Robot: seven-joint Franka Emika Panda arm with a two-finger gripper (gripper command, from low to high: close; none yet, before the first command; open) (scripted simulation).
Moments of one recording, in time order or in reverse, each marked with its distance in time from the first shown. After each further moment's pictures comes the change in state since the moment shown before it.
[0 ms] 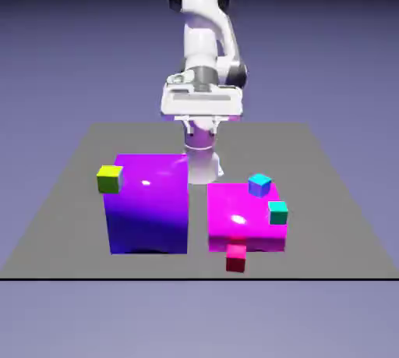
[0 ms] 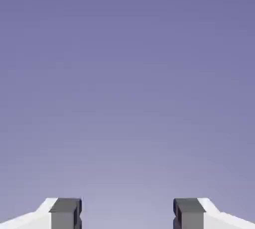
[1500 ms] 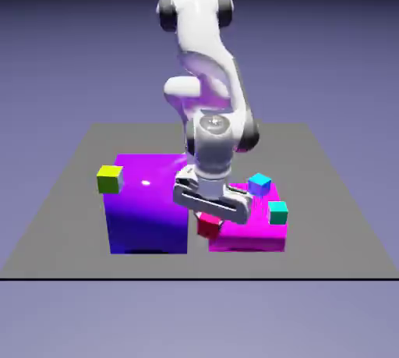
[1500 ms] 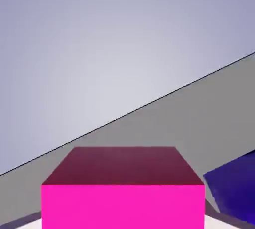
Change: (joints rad) arm -0.356 0.645 0.232 0.570 -0.063 -0.740 0.730
